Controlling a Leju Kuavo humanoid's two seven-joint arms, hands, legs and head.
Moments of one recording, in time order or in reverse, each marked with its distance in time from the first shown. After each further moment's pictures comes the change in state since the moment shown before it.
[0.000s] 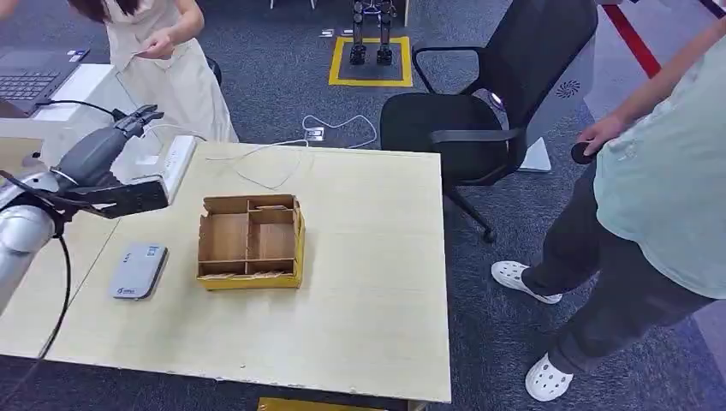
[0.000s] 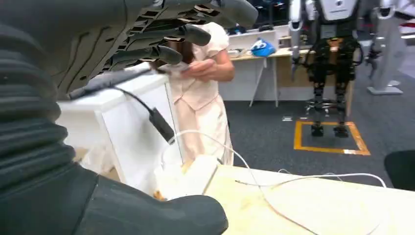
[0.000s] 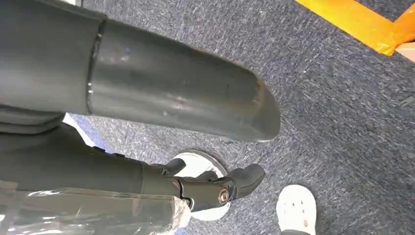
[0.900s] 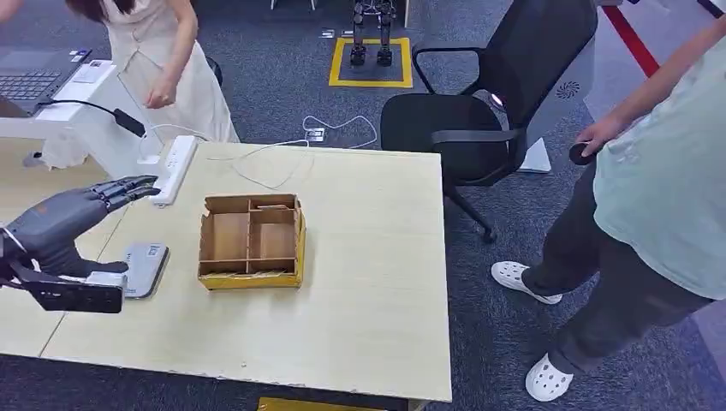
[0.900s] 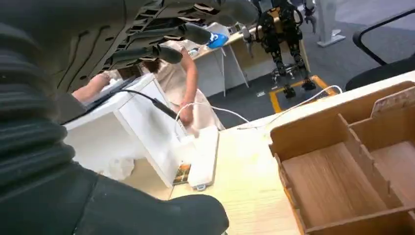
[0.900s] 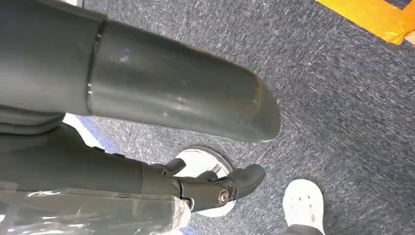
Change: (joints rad) left arm 0.310 0.431 -0.069 -0.466 0.095 0.045 0.042; right arm 0.007 0.011 -0.078 0.009 0.058 0.022 0.002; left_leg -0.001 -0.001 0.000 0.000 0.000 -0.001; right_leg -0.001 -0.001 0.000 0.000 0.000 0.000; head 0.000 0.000
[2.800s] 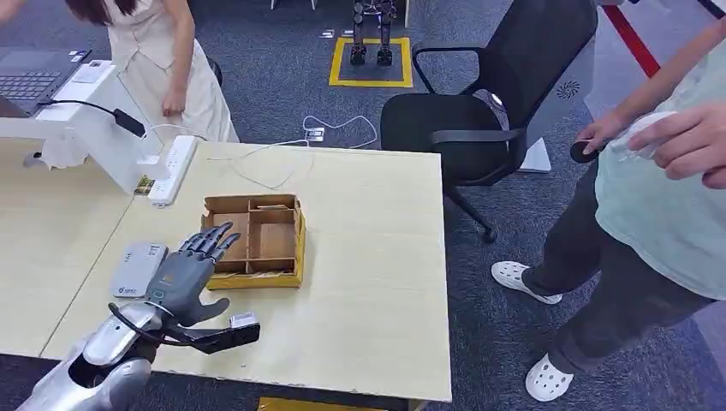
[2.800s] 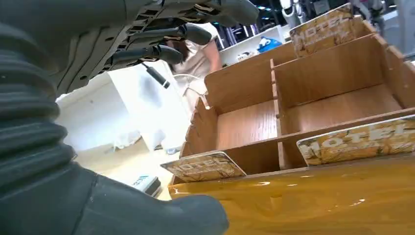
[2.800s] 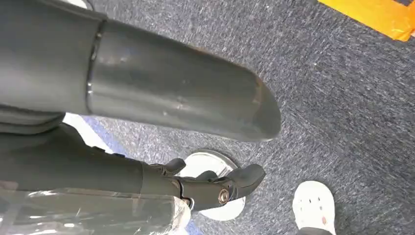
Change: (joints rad) left arm 0.248 -0.626 0.010 0.123 -0.689 0.251 0.303; right arm 0.059 0.055 -0.220 -0.109 0.191 0.107 0.081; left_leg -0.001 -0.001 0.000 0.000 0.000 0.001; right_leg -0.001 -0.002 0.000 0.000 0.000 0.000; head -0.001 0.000
